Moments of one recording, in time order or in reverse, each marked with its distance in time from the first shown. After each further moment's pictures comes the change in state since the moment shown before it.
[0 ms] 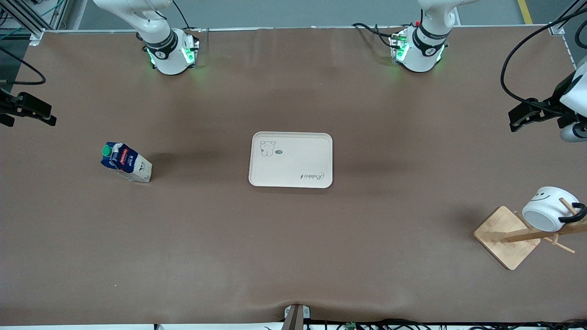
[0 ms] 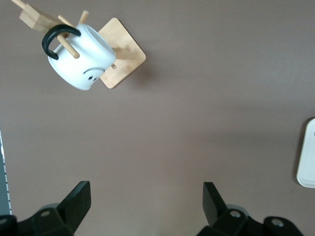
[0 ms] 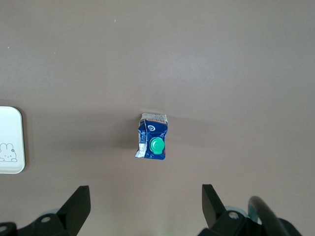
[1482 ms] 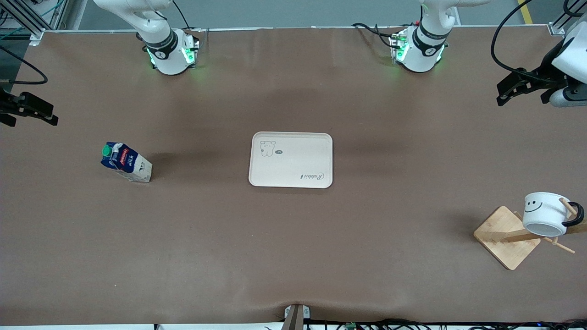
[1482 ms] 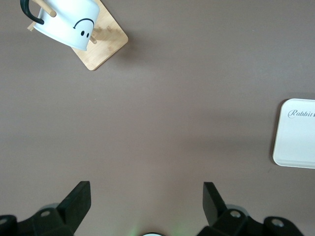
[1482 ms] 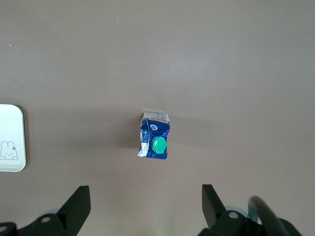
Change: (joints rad) left arm -0.214 -0.188 0.237 -0.206 -0.104 0.040 0.006; right arm -0.004 0.000 0.017 0.000 0.000 -0.004 0.000
